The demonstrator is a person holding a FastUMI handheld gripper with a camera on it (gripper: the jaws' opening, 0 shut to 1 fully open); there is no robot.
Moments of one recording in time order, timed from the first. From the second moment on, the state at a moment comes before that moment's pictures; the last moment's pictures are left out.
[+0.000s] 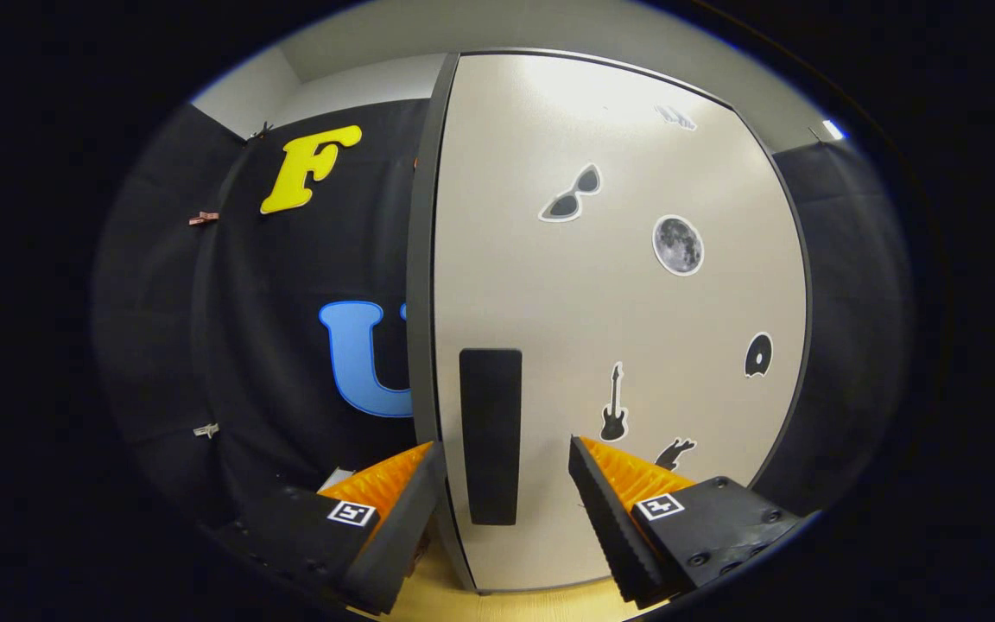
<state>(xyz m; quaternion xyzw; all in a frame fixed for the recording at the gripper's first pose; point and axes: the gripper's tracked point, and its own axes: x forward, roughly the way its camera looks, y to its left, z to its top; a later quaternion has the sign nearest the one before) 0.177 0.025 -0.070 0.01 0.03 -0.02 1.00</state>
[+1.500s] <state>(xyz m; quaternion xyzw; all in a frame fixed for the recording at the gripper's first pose) 0.138 0.018 -0.075 0.01 0.05 0.00 1.00</state>
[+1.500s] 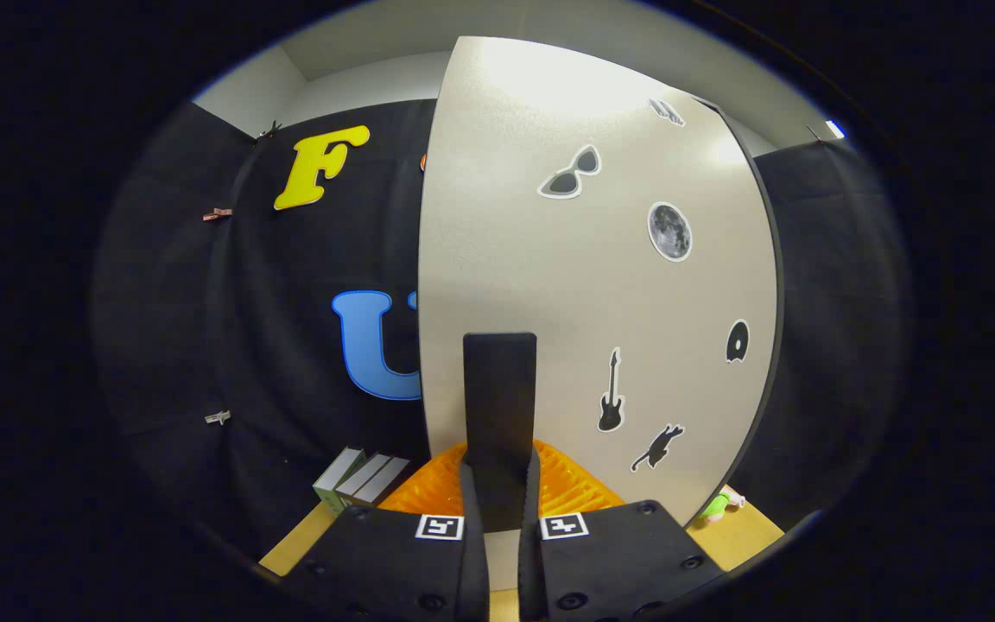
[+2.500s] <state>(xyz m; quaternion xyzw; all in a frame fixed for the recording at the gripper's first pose) 0.093 -0.014 -0.068 0.02 0.05 0.05 1.00</state>
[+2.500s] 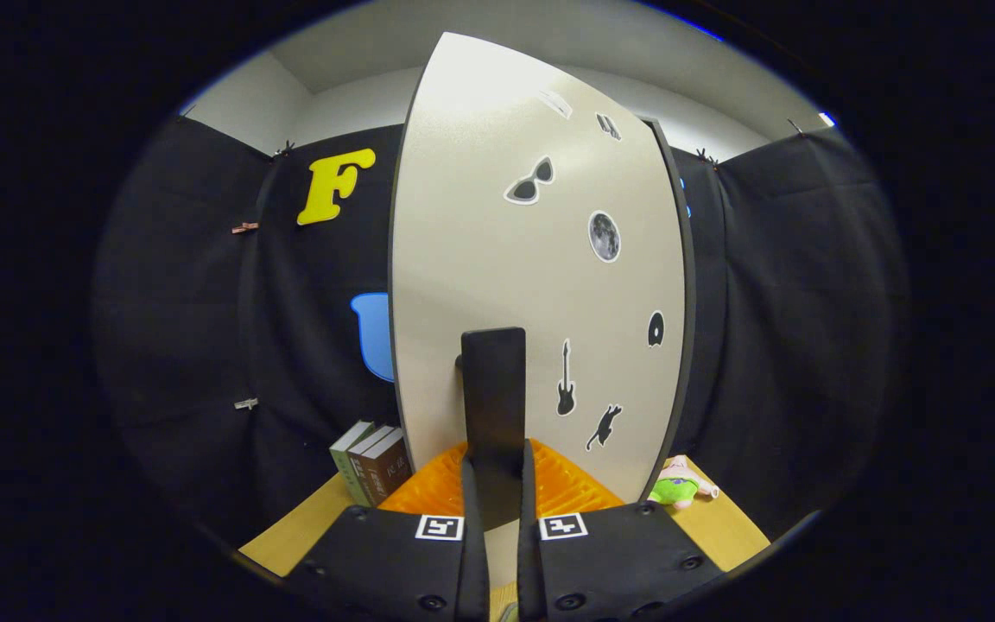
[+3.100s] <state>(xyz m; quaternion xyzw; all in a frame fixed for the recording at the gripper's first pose) 0.067 -0.048 -0.064 0.01 0.05 0.14 0.99</state>
